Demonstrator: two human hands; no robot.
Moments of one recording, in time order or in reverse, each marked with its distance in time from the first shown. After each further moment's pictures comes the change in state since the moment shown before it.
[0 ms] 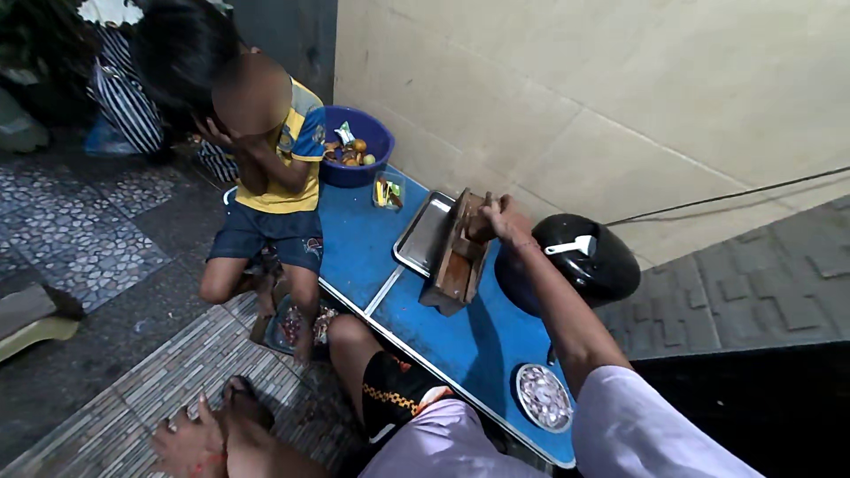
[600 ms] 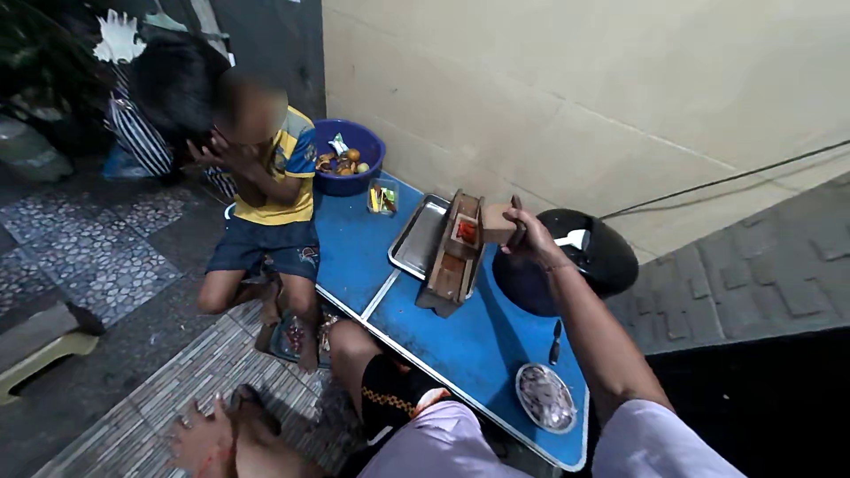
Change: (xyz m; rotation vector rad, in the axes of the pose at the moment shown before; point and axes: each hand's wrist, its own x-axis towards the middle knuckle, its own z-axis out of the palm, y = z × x) left_hand -0.009 0.013 0.005 0.041 -0.038 0.058; right_hand -0.035 0.062 -0.039 0.870 -0.262 0.009
